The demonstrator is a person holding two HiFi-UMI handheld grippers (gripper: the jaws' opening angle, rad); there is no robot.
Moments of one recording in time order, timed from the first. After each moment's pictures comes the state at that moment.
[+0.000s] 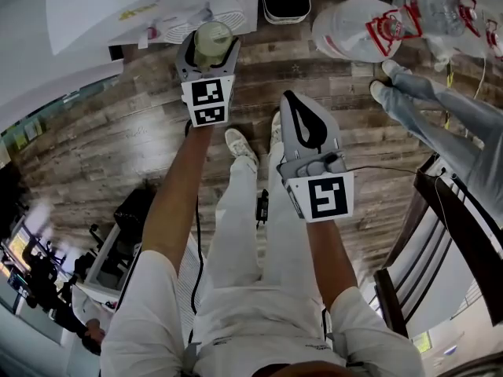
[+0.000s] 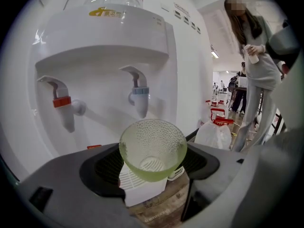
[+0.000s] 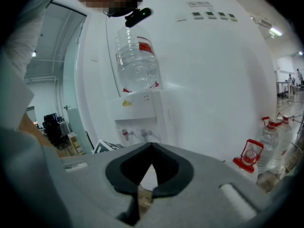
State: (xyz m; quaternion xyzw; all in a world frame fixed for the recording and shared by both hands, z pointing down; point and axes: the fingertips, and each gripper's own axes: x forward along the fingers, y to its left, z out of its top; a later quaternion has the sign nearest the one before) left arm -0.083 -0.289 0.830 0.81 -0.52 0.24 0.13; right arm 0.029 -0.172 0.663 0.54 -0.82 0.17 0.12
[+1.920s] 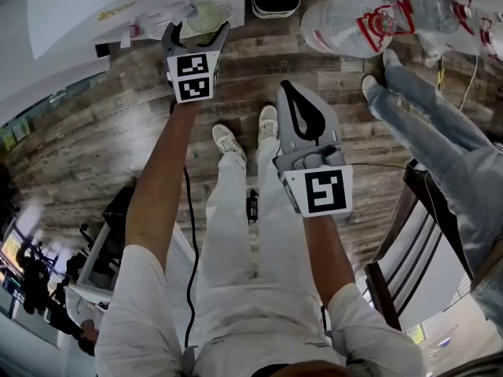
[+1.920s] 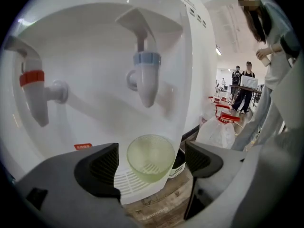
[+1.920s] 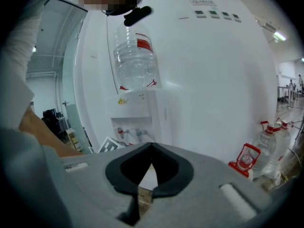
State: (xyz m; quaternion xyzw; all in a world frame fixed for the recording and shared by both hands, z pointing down) left arm -0.080 -0.320 0.862 0.80 -0.51 0.26 0.16; right arm 0.043 -0.184 0.668 0.54 -0.81 0.17 0.14
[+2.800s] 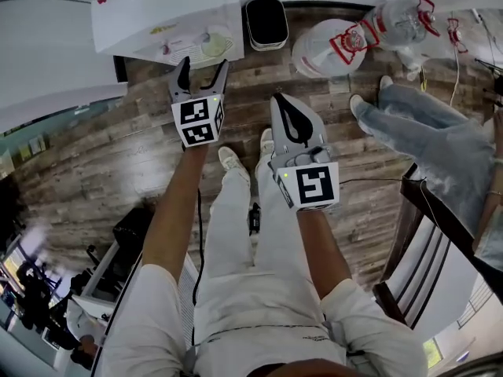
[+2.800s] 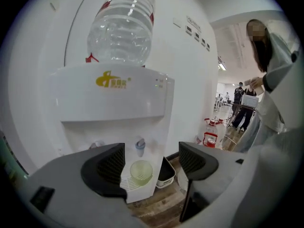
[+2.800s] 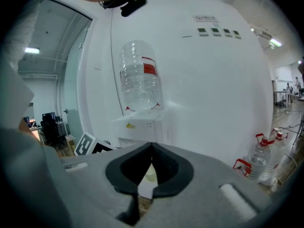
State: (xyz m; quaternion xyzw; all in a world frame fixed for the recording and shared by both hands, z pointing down) left arm -0.075 -0.257 0.688 0.80 -0.54 0.18 0.18; right arm 0.044 -0.154 0.557 0.55 -0.81 0.14 0.10
